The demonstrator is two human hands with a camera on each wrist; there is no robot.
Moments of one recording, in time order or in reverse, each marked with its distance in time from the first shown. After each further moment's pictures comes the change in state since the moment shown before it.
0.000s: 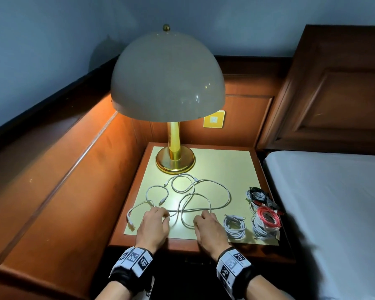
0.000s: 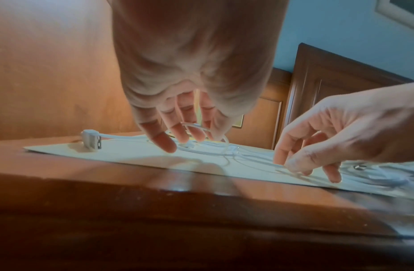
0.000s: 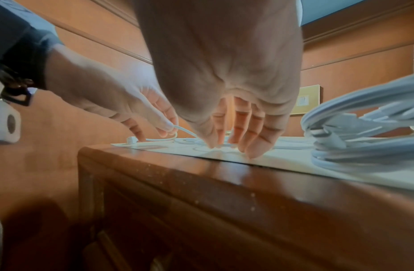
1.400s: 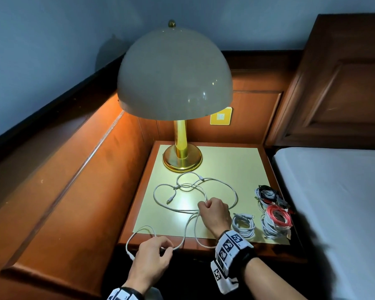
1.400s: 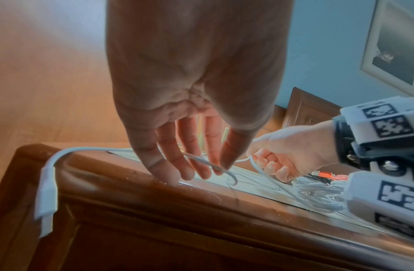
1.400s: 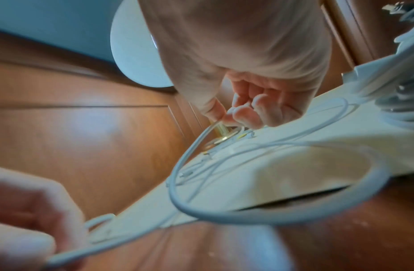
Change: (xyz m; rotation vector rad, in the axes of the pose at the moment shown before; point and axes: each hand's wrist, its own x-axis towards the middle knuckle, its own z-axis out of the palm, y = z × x) left_hand -0.076 -0.020 -0.016 -0.164 -0.092 -0.031; right_hand 0.026 -0.027 -0.034 0.534 0.207 0.447
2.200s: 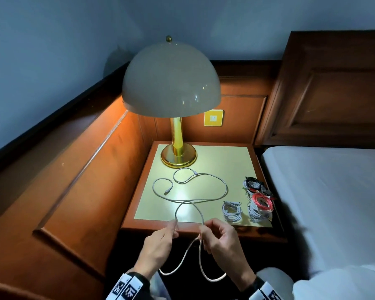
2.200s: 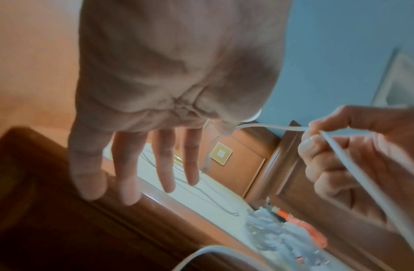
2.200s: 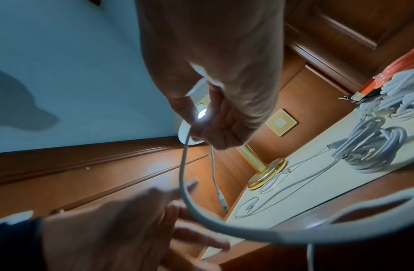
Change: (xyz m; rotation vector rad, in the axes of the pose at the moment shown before) left_hand -0.044 0.061 -0.008 -0.329 -0.097 -0.313; right_hand -0.148 0.040 -0.059 0.708 -0.192 -0.344
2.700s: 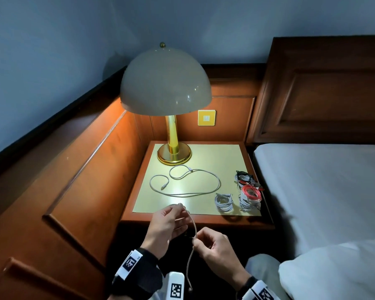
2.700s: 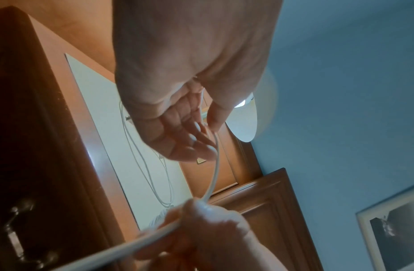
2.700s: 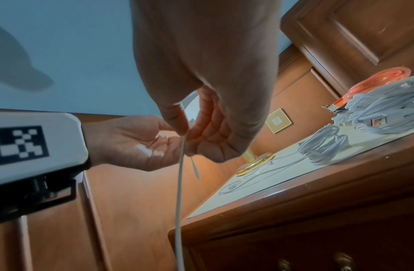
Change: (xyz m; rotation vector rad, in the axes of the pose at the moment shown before) left_hand -0.039 0.056 0.014 -0.786 -0.085 -0.040; right_hand -0.043 0.020 -0.009 -0.281 -0.116 -0.017
